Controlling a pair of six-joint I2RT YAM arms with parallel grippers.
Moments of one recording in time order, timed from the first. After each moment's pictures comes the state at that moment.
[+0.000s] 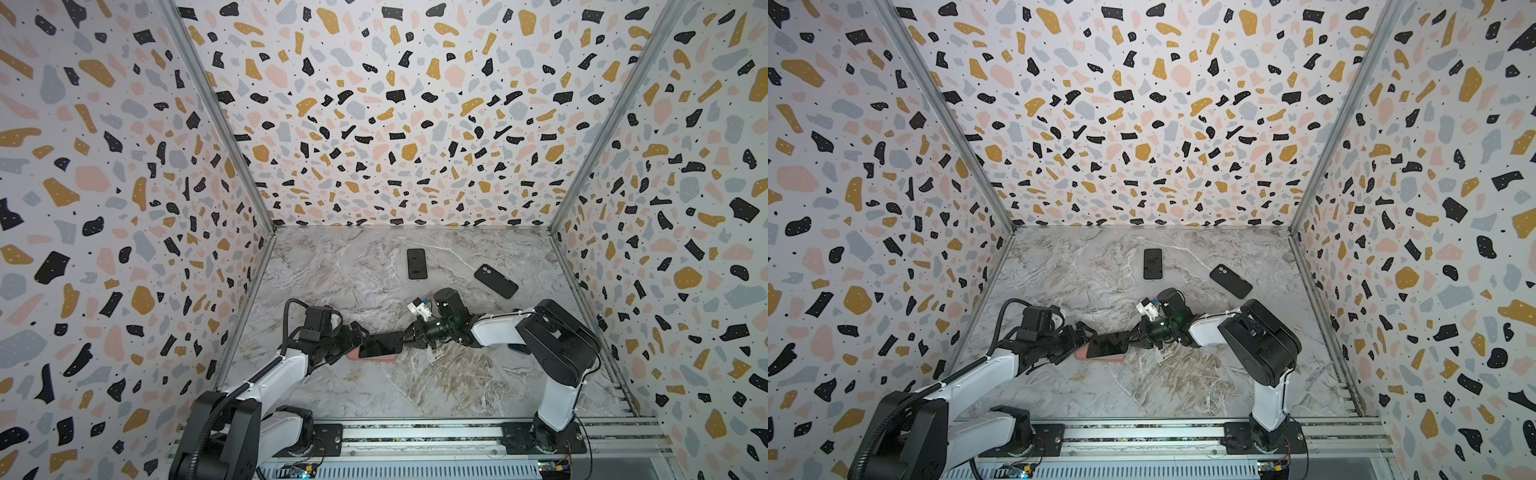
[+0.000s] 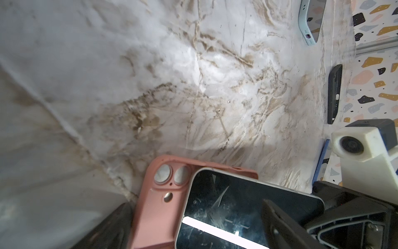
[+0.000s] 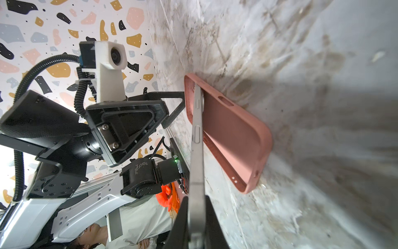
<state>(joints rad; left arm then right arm) -0.20 1.15 0.40 -0.20 0.41 -0.71 0.73 1.85 0.83 0.37 -0.89 1.06</state>
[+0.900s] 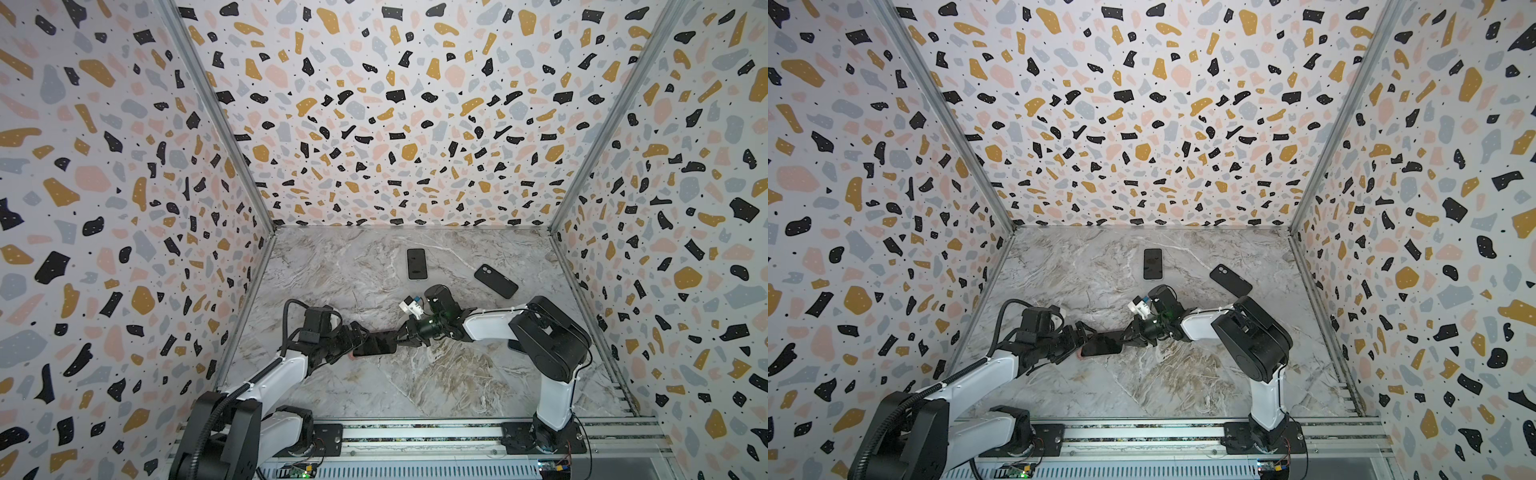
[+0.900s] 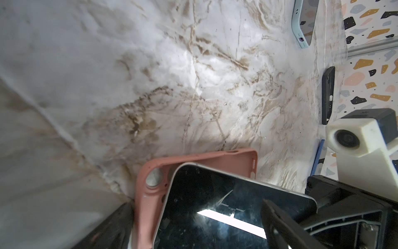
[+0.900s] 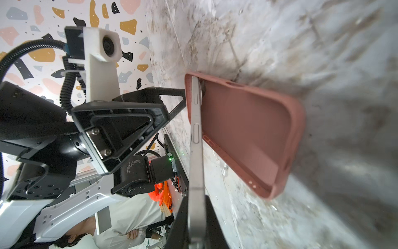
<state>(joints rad) -0.20 1.16 0.39 -0.16 0.42 -0.70 0.76 1.90 0.94 0.24 -0.90 0.94</state>
